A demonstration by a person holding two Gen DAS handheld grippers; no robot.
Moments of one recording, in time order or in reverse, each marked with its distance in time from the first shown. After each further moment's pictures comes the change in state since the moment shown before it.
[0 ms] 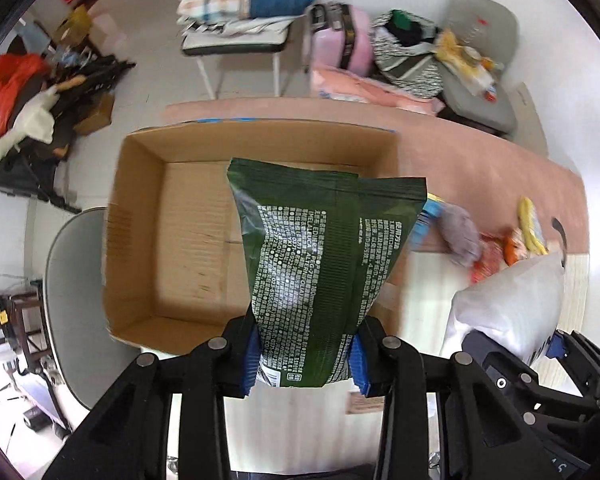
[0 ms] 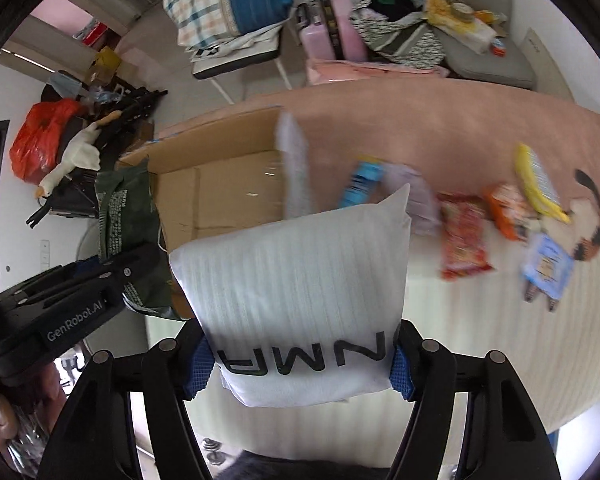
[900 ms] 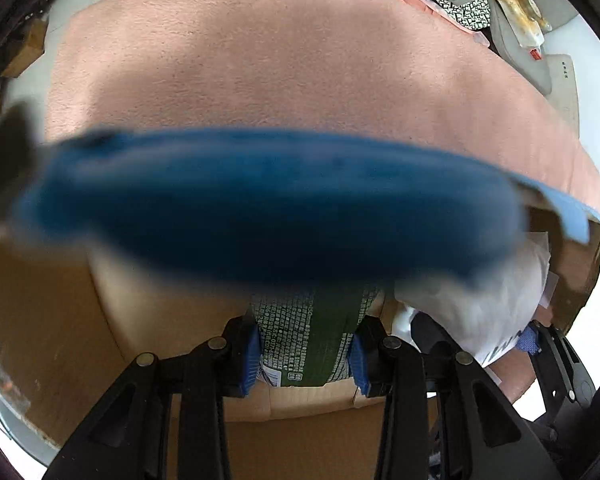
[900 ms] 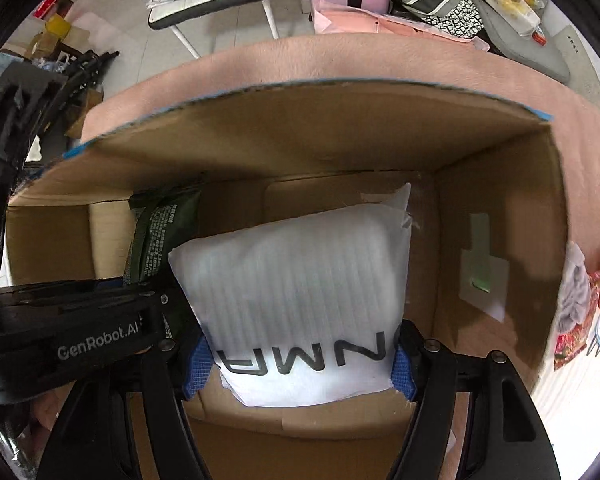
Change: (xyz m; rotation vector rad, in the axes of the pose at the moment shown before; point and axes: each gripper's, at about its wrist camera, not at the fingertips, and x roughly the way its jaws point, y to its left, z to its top) left arm 0.193 0.080 0.115 0.010 0.427 -0.162; right arm 0.232 0.103 0.111 0.046 0.177 -0.159
